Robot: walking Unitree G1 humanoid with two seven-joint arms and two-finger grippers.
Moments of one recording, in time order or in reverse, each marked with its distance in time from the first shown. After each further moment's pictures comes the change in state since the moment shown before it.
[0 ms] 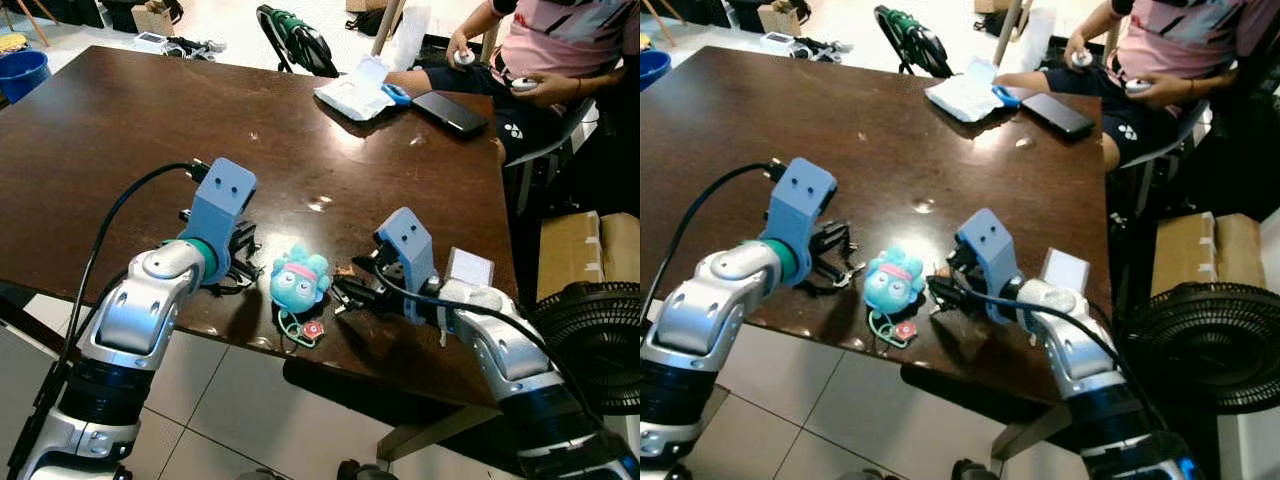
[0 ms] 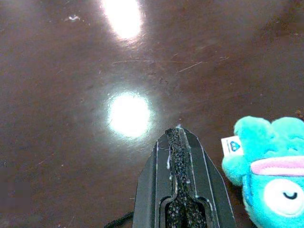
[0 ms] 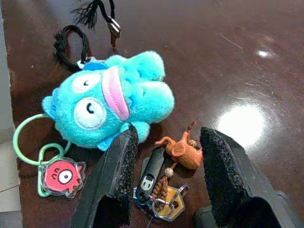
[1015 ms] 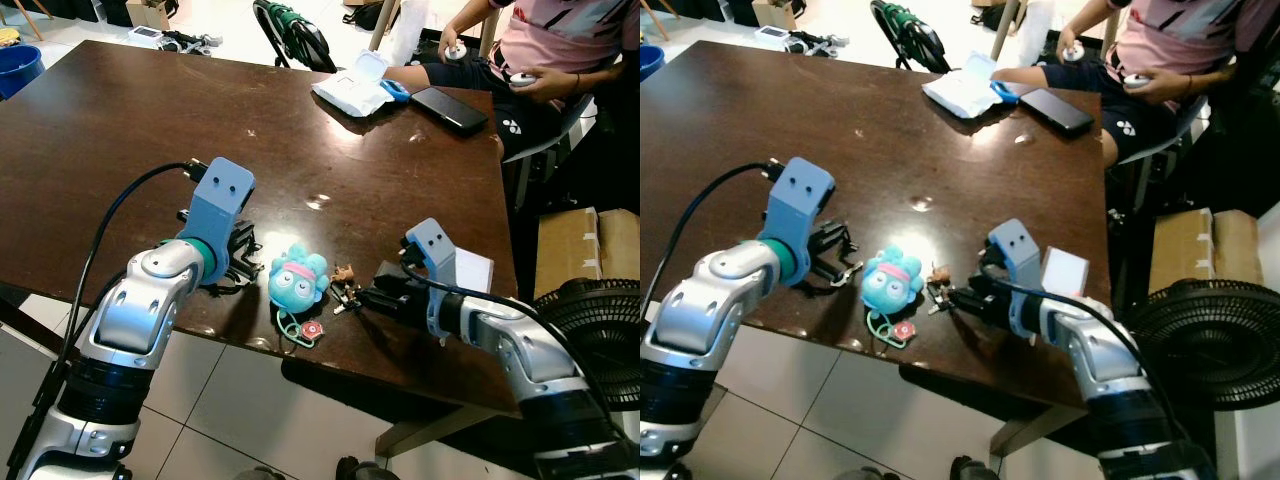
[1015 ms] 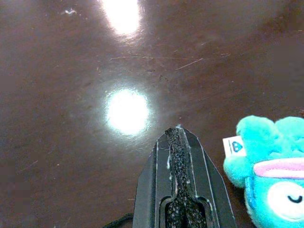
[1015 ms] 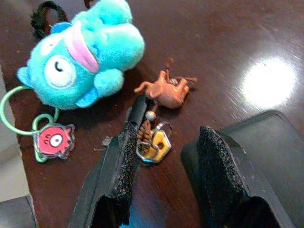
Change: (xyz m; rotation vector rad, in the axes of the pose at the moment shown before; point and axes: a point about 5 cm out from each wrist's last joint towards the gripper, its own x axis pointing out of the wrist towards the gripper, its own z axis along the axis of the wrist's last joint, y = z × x) left arm 0.000 0.001 0.000 -0.005 0.009 0.005; right arm -0.015 -0.013 -0.020 0.209 0.099 0.013
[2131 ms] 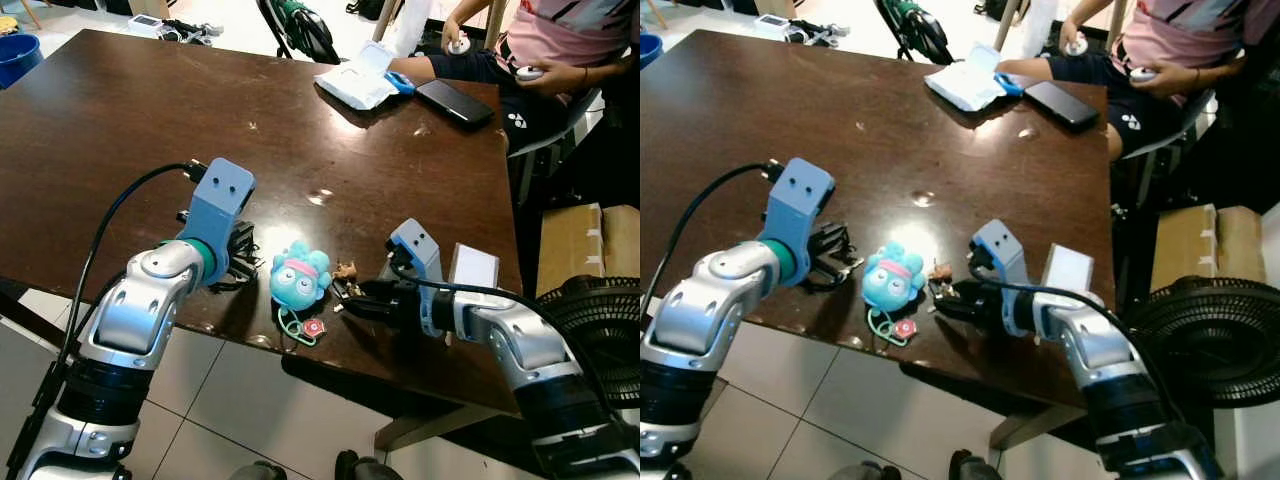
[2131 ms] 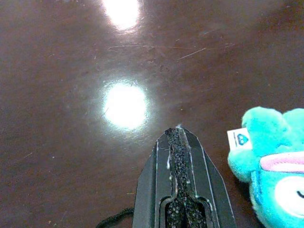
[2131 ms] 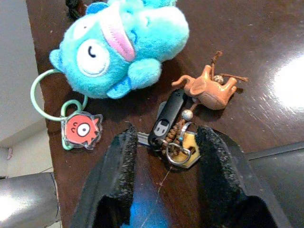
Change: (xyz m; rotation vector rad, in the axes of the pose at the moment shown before) left arm -0.001 0.000 0.000 -0.004 0.008 -0.001; right arm 0.005 0.003 0.001 -0.014 0.049 0.121
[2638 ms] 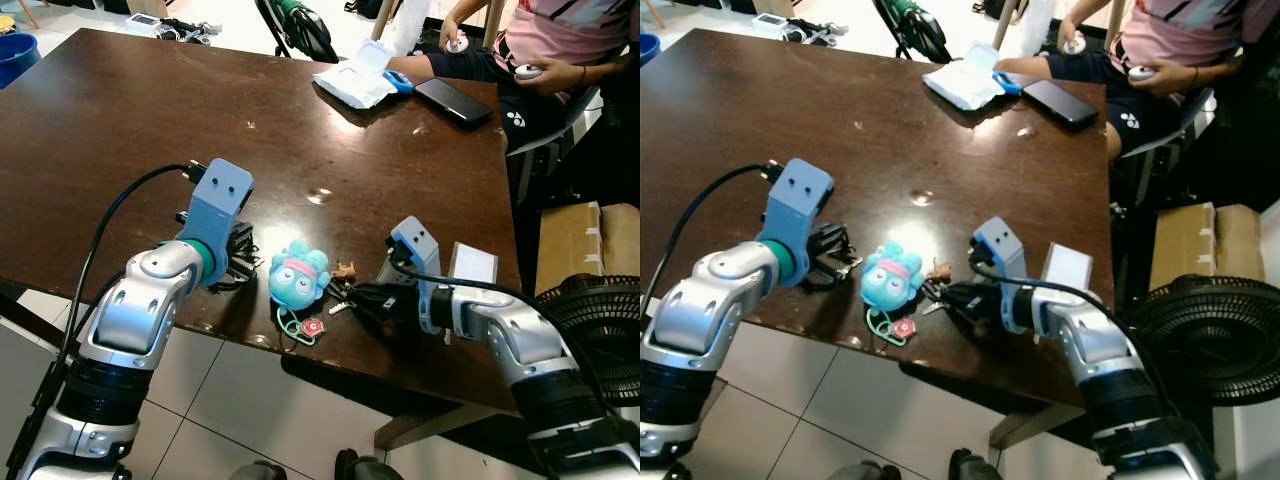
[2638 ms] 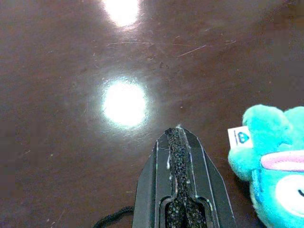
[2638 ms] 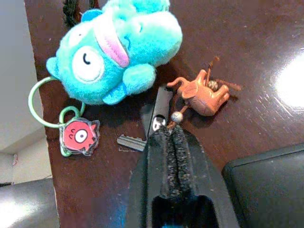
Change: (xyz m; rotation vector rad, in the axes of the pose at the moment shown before) left arm 0.000 0.001 -0.001 -0.005 0.009 0.002; right arm 0.002 -0.001 0.001 0.022 -0.010 0.002
